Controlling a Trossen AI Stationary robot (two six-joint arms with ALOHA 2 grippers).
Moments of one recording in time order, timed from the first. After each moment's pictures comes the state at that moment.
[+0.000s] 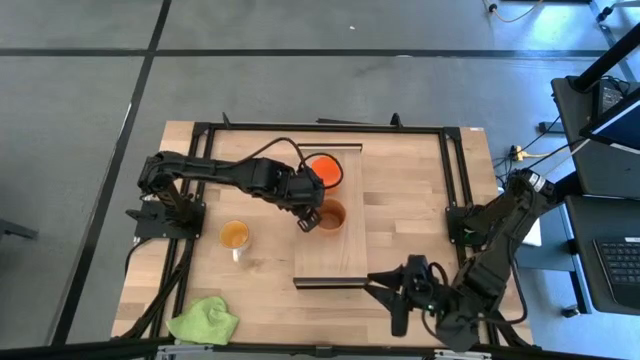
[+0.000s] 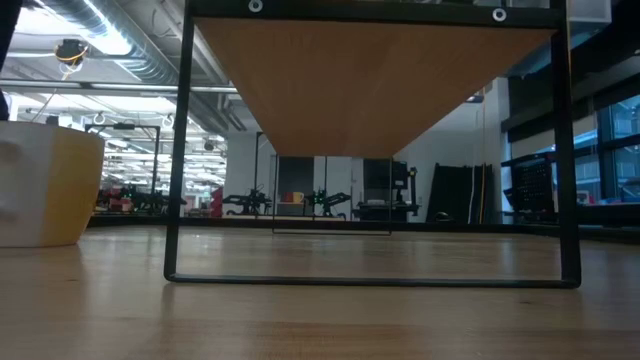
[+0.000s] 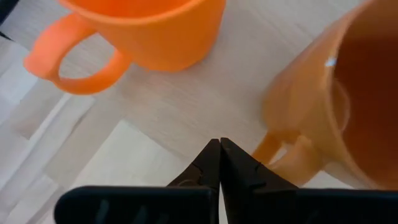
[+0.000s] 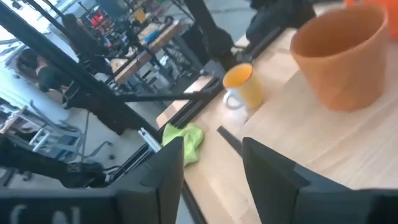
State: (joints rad) left arm -0.08 1.74 1.73 -1.20 -0.26 -0.70; right arm 0.90 1.58 1.44 -0.48 1.07 1.26
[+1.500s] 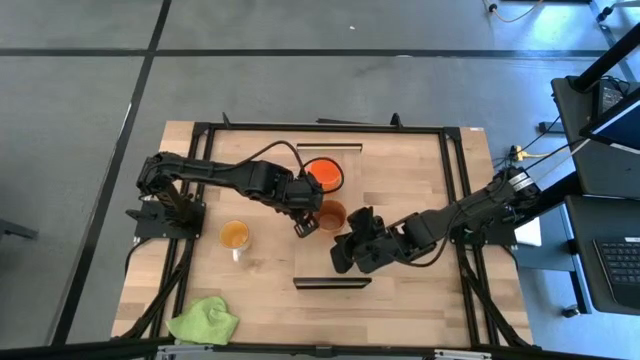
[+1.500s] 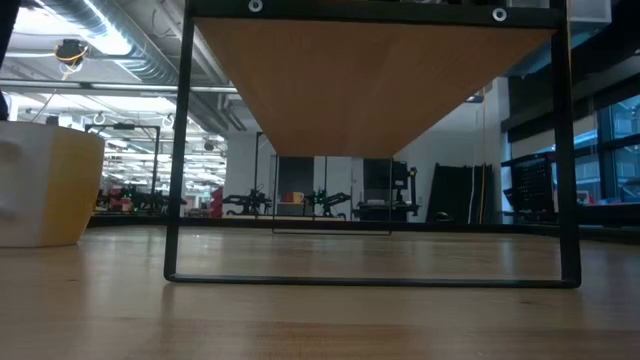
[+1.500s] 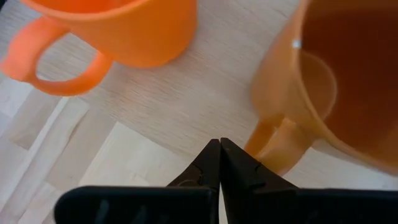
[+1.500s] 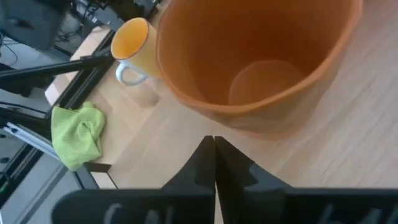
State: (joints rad) left arm -0.11 1.73 1.73 -1.20 -0.24 -0.62; right arm 0.44 1.66 1.44 -0.66 0.54 1.25
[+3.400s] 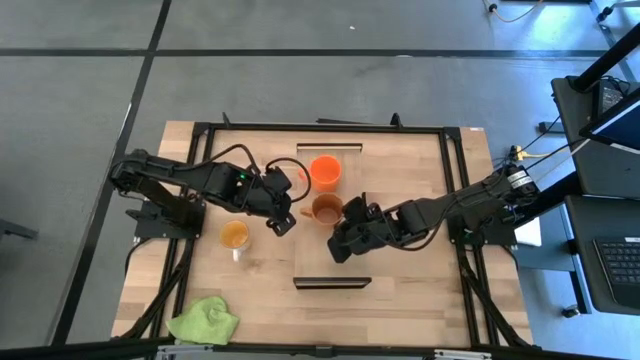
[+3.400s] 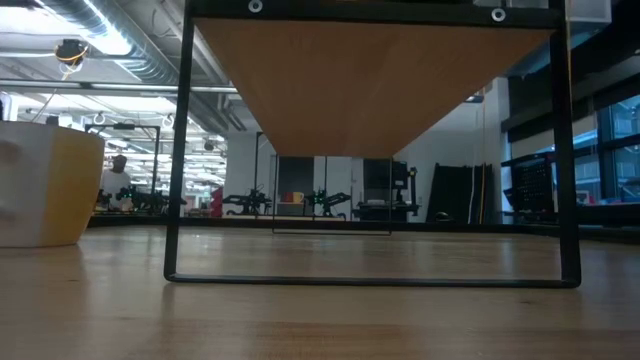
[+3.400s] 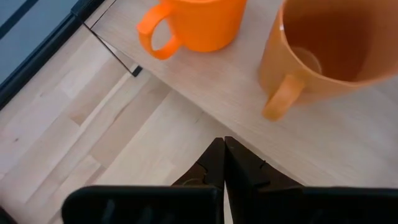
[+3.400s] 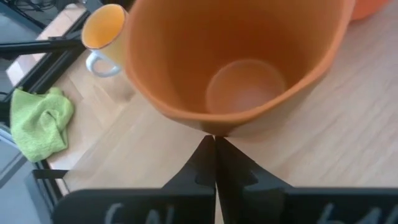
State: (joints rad) left arm -0.23 1.53 1.66 -1.31 -0.44 -0.83; right arm 0.35 1.66 1.44 -0.71 0.45 1.09
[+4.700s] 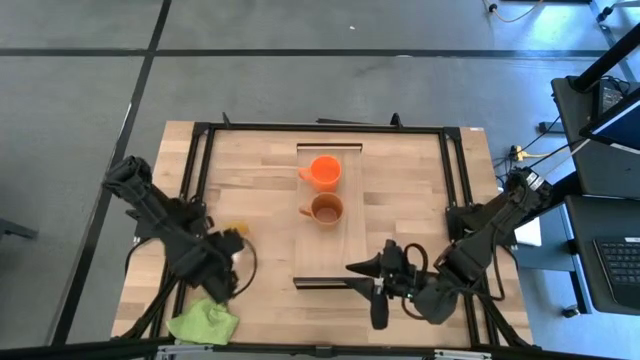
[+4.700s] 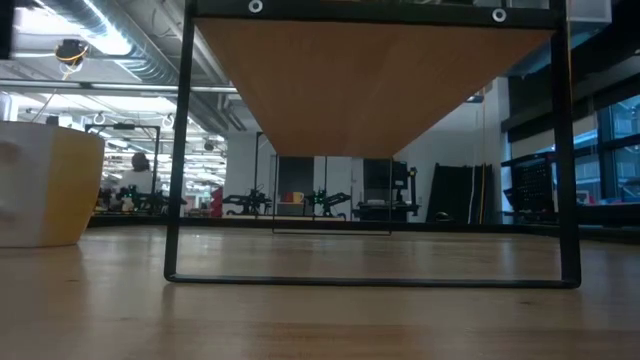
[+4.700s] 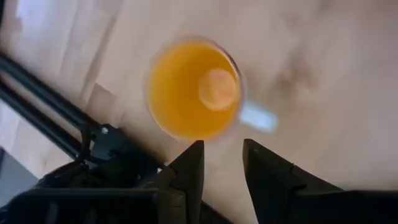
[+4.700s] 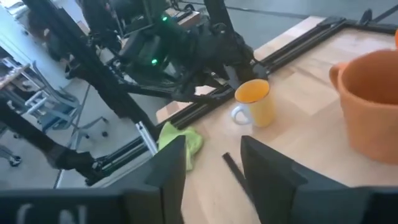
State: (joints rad) left arm -0.75 1.52 1.32 -1.57 -0.29 -1.31; right arm 0.75 1.59 1.44 -0.28 0.87 0.85
